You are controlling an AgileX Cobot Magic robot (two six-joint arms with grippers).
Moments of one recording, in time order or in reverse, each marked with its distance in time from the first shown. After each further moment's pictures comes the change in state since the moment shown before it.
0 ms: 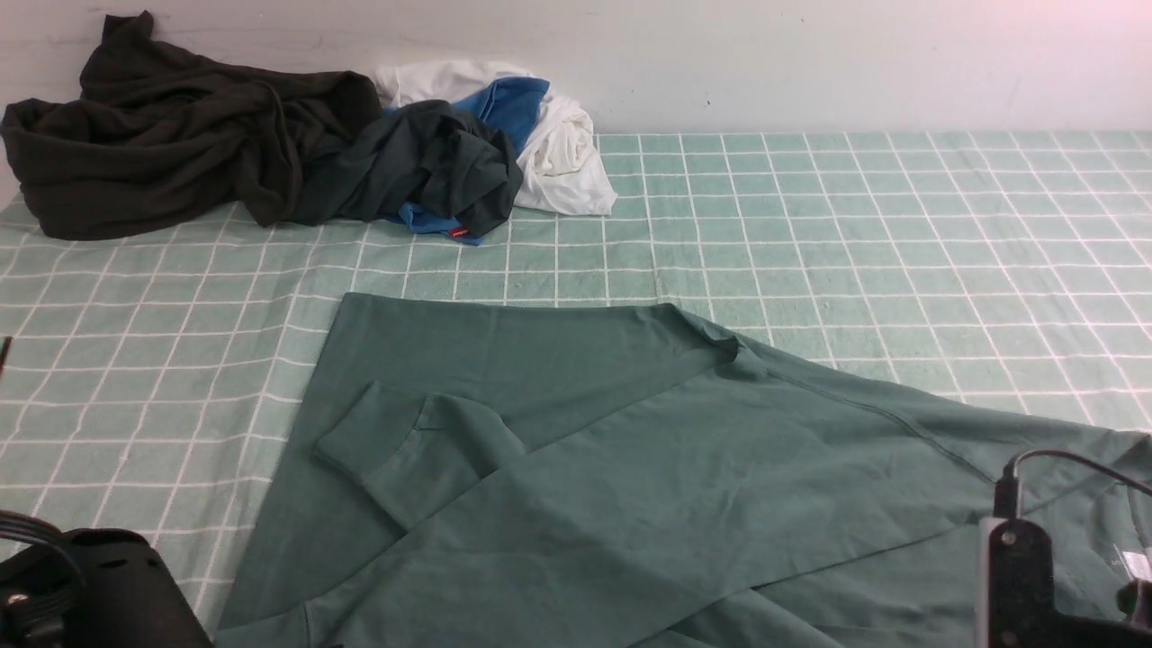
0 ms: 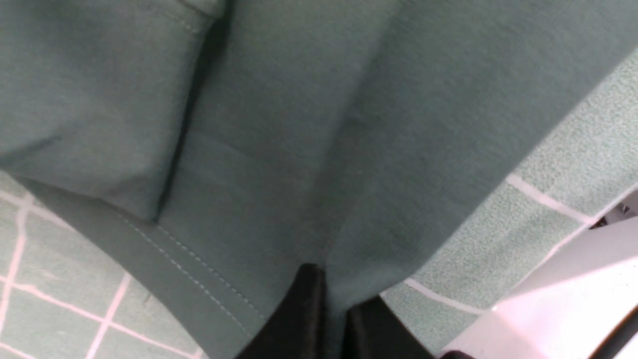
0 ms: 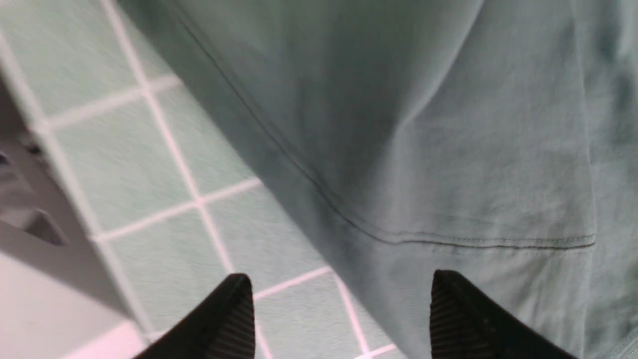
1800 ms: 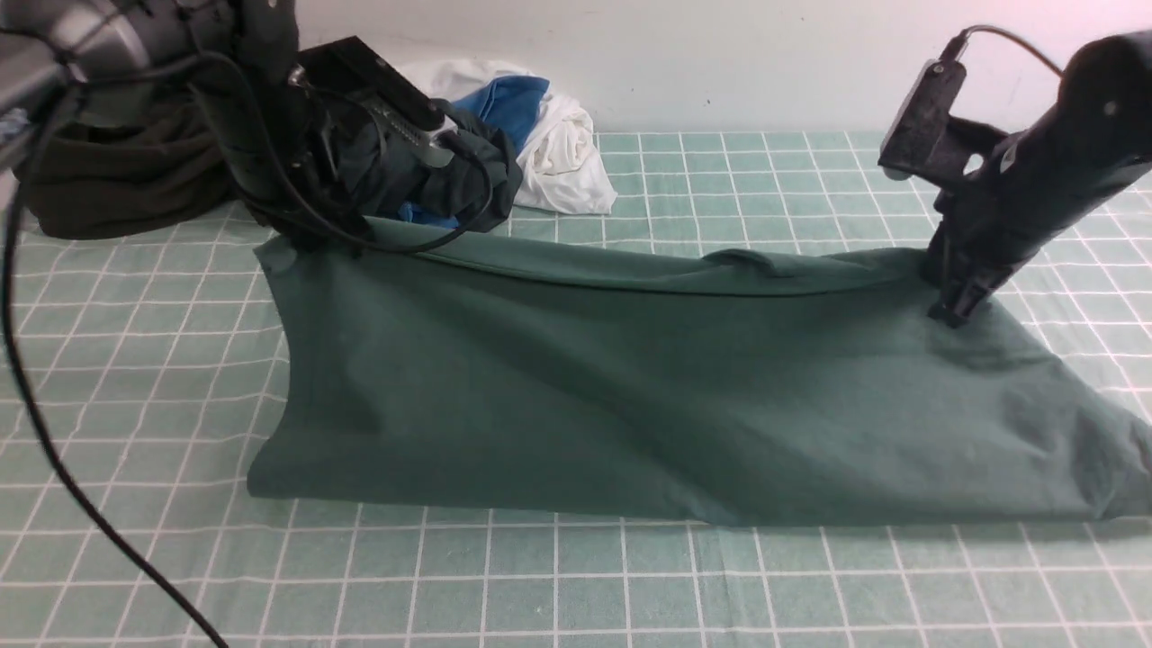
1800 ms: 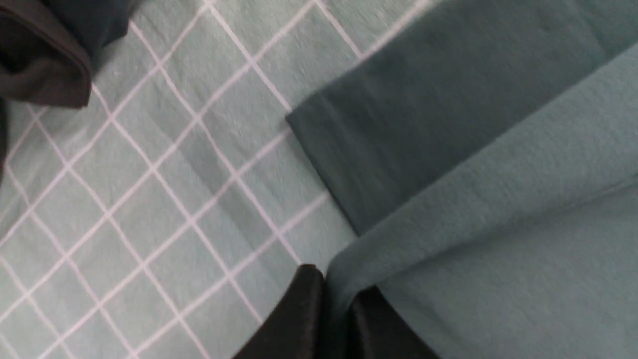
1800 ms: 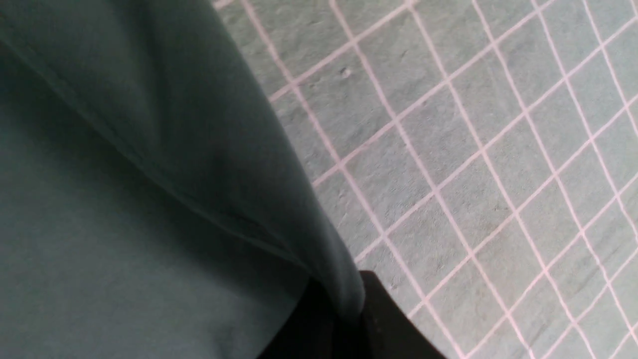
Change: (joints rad) right arm -0.446 0.819 -0.981 0.011 -0.249 -0.143; left arm 0.561 0.846 -1.400 0.045 0.054 0.250
